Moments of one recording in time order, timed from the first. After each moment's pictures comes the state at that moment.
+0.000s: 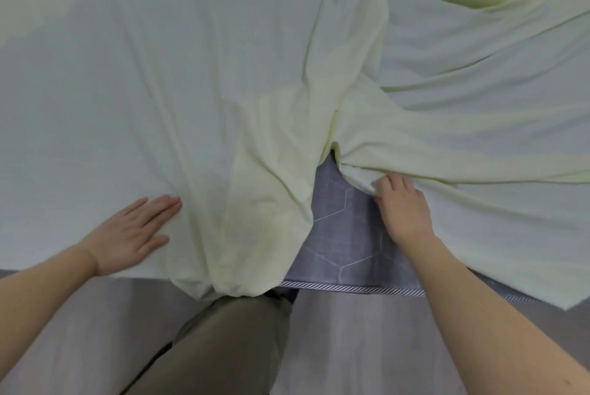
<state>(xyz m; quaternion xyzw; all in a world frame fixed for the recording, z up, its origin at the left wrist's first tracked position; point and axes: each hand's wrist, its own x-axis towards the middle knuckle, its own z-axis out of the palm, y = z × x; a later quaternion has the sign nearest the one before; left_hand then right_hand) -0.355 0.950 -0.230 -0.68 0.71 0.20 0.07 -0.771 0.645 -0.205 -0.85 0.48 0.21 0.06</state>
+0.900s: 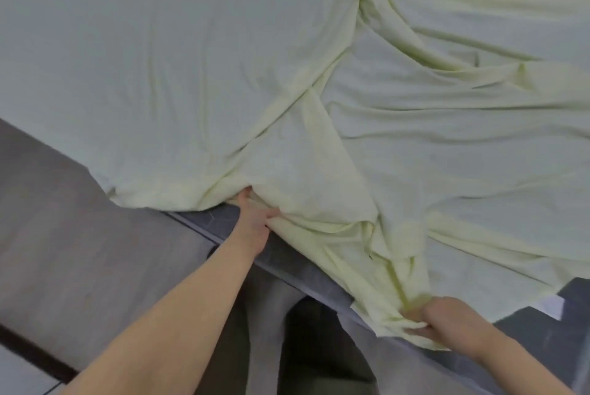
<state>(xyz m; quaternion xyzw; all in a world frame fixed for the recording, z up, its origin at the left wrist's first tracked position) -0.817 0.691 -0.160 -0.57 -0.29 0.41 -0.66 -1.128 0.469 -0.116 -0.86 0.07 0.49 0.15</state>
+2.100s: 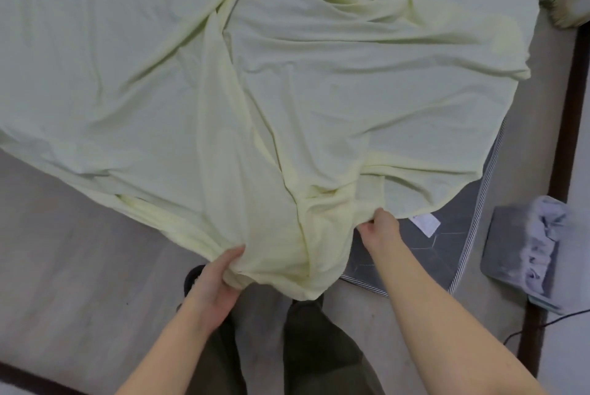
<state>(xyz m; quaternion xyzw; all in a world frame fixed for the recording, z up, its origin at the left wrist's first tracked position) -1.095 0.729 -0.134 -0.42 -0.32 0.54 -0.66 -1.208 0.437 -0.161 -0.34 0.74 -0.06 0.57</state>
